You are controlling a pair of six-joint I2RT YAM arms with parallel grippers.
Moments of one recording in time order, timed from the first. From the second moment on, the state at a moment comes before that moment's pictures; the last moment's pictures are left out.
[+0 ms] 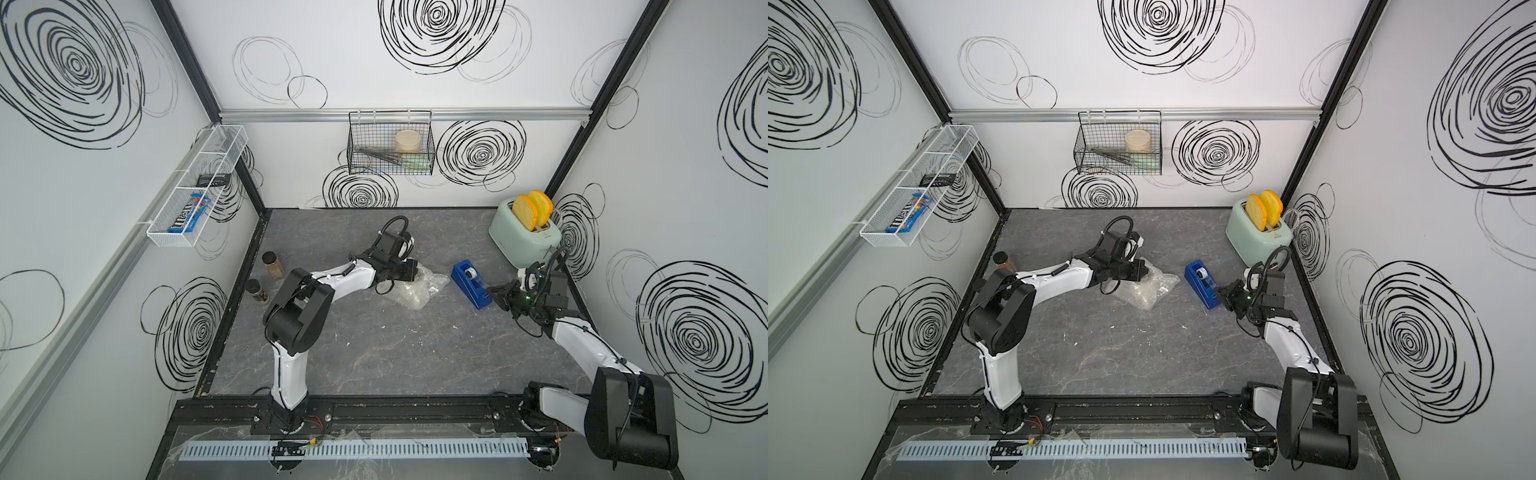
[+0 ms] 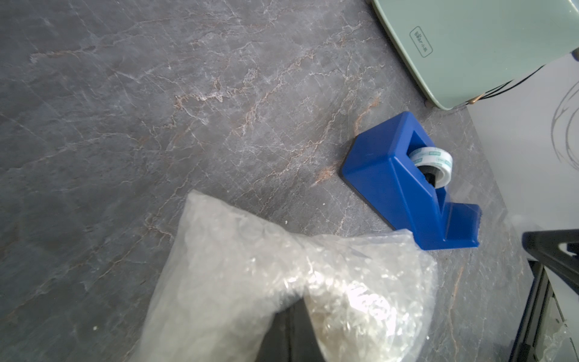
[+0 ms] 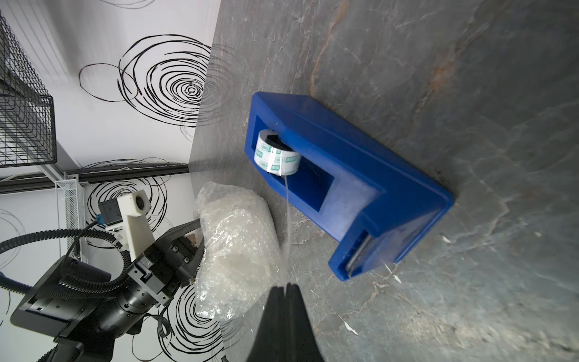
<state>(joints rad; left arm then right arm) -0.56 1.96 1.30 -0.14 0.30 -0.41 -0.13 1.16 0.50 -0.10 -0.68 0.86</state>
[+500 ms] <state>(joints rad) -0.56 1.96 1.30 -0.14 0.30 -0.41 -0.16 1.08 0.41 -0.13 -0.65 0.80</state>
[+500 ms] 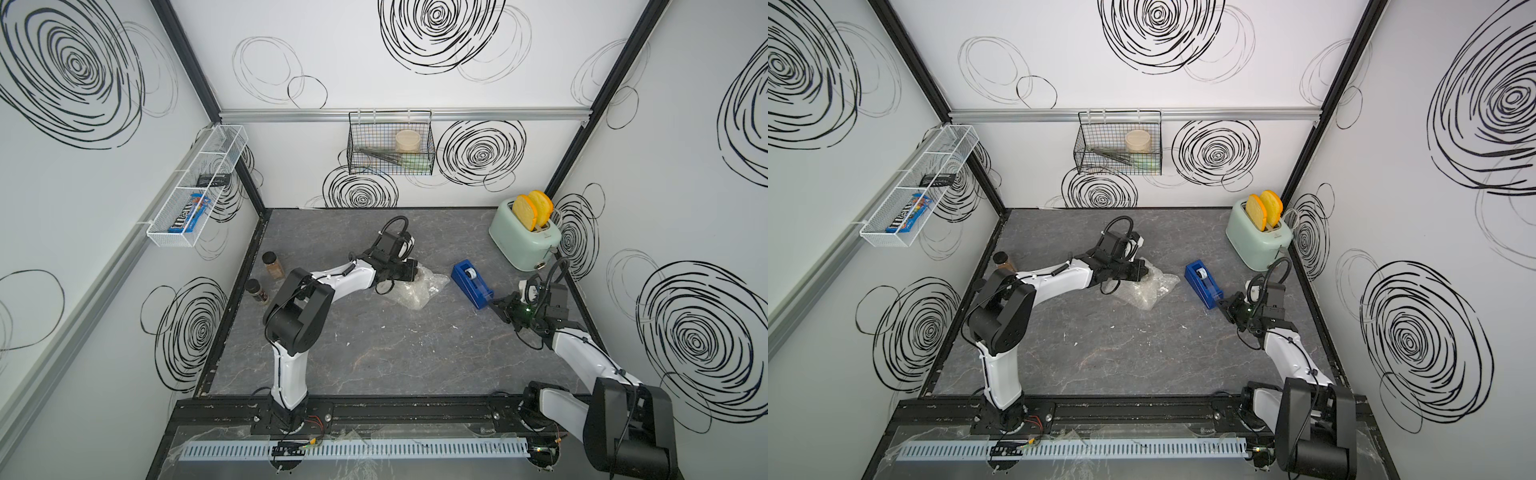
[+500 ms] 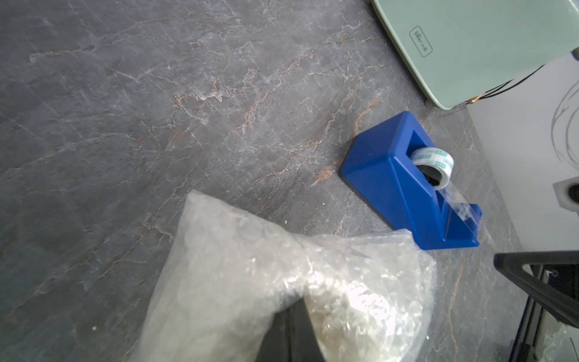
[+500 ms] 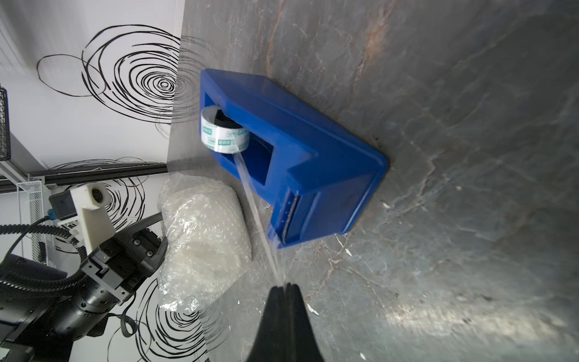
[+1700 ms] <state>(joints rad) -0.56 1.96 1.30 -0.14 0.30 -0.41 -0.24 1.32 0.39 -0.07 -0.62 0.69</state>
